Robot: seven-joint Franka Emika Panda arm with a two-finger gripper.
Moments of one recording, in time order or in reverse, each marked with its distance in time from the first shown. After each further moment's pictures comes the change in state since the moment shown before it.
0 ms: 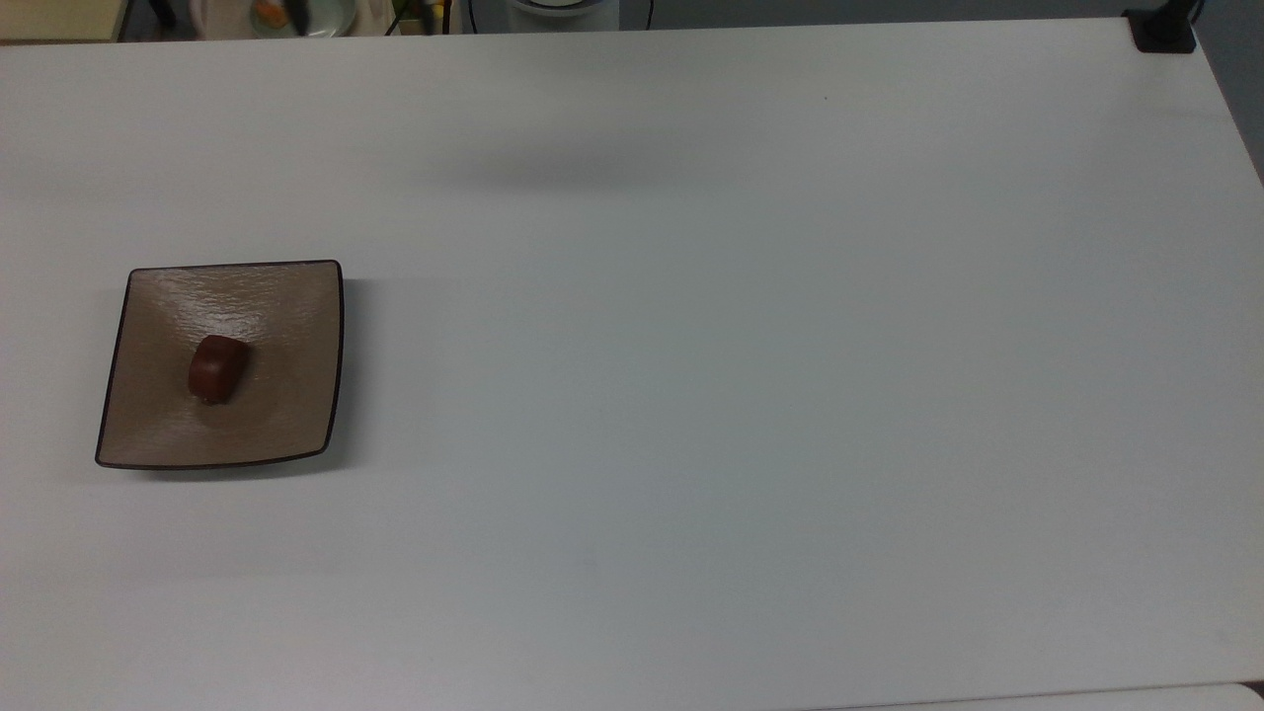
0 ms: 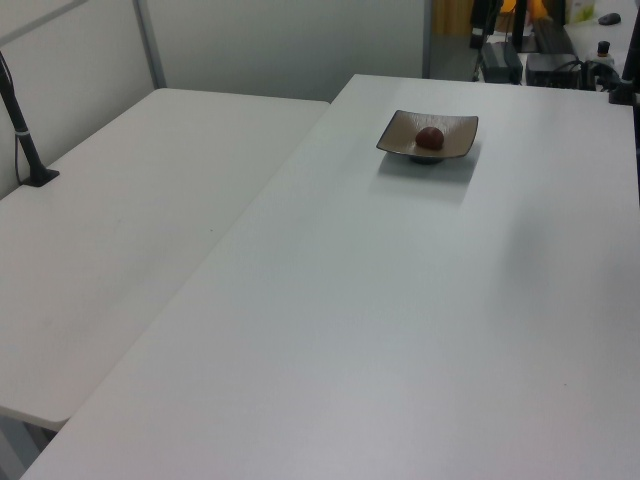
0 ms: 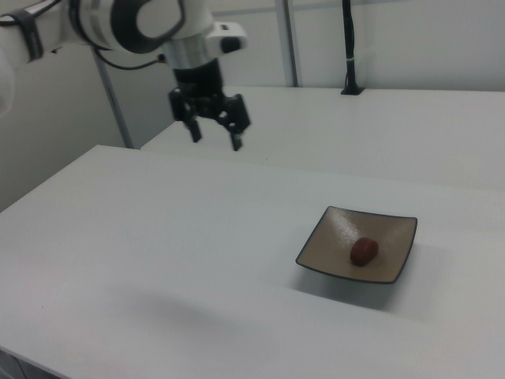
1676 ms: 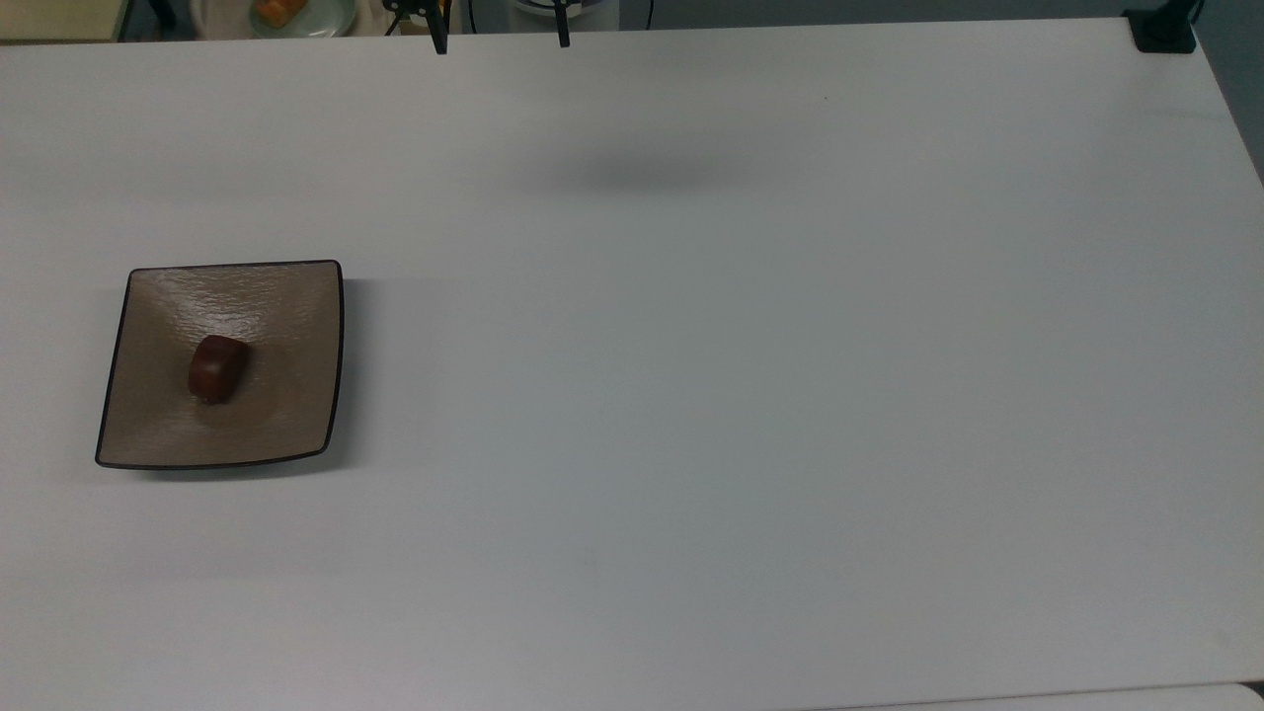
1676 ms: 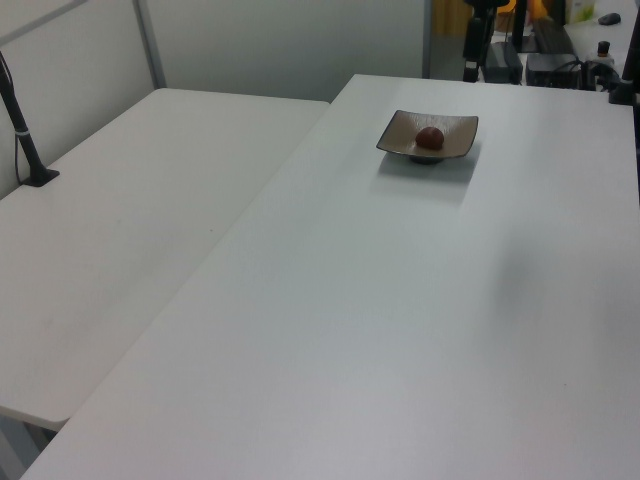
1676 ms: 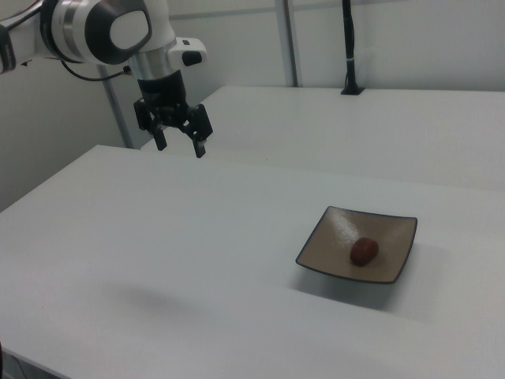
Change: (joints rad) arm 0.195 -0.031 -0.049 -0.088 0.000 0.021 0.078
